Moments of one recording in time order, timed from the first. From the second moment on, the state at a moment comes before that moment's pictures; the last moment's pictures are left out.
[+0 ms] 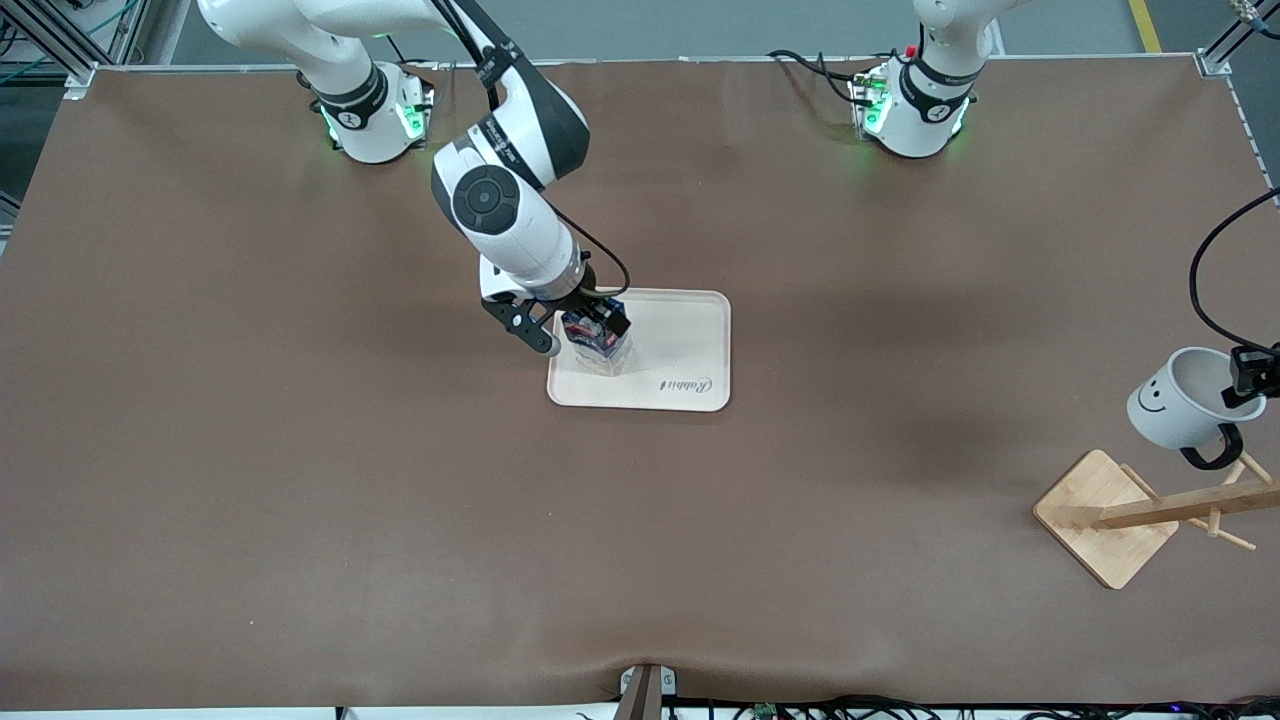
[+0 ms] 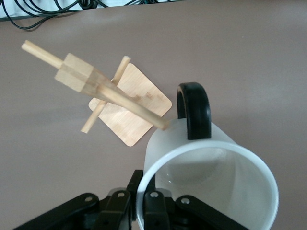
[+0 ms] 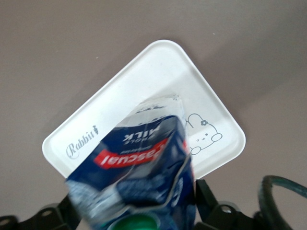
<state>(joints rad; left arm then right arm) 0.45 0.23 -0.22 -1.61 -0.02 2.00 0.36 0.67 0.37 0.04 -1.86 0.27 2.30 1.28</state>
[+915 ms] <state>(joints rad) 0.54 0.29 -0.23 -1.61 -0.11 2.06 0.55 0.34 0.27 -0.01 -1.57 0.25 1.55 0.97</state>
